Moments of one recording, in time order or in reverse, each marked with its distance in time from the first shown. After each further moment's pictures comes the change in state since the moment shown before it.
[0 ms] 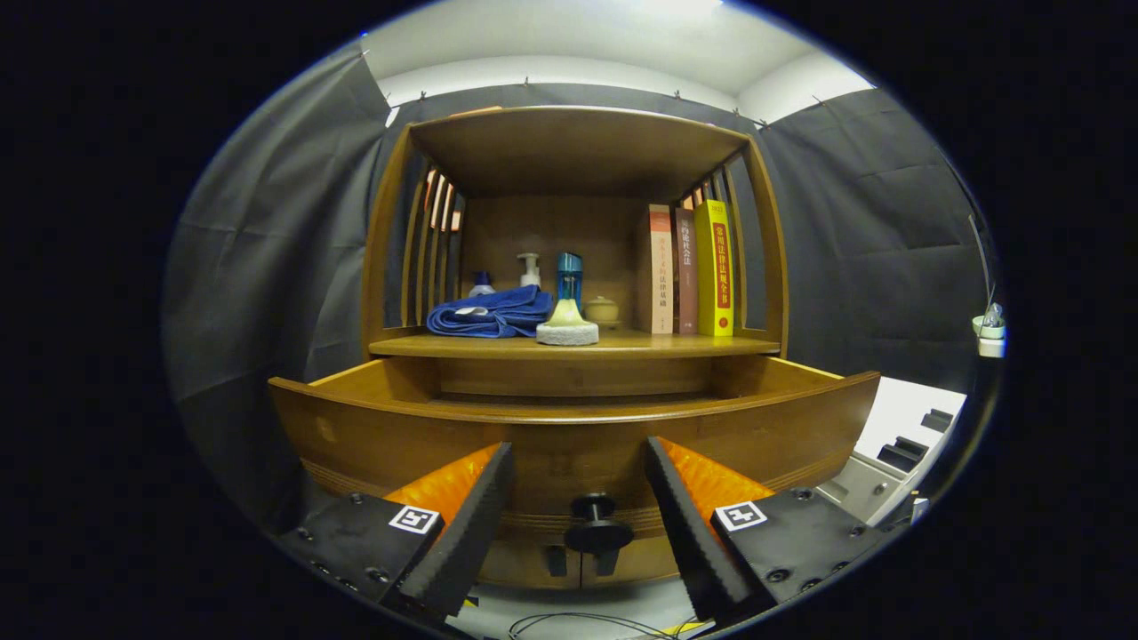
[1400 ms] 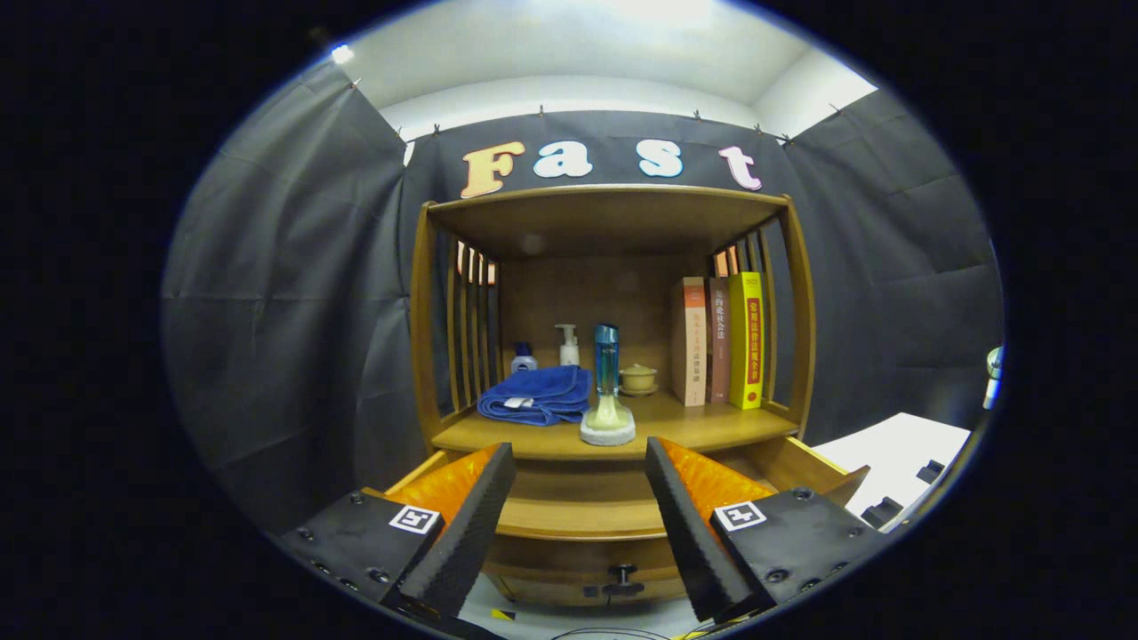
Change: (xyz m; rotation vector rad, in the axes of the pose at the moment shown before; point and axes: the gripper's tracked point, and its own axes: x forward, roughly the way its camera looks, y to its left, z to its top) arm -0.015 0.017 0.142 0.023 -0.080 0.099
